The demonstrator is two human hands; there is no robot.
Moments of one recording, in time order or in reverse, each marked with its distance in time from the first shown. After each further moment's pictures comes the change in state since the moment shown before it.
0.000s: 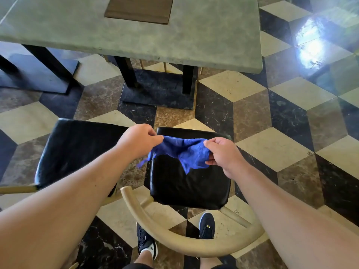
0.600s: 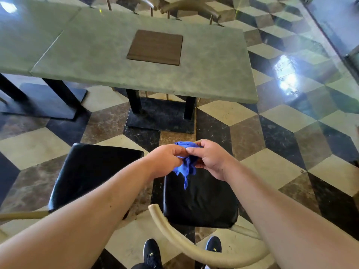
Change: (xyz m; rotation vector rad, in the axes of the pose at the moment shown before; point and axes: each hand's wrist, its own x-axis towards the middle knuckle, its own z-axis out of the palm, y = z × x) left_hand -0.058 -0.005 -0.073 -0.456 -0.358 0.204; right_hand -0.075 -0.111 0.090 0.052 -0.238 -0.098
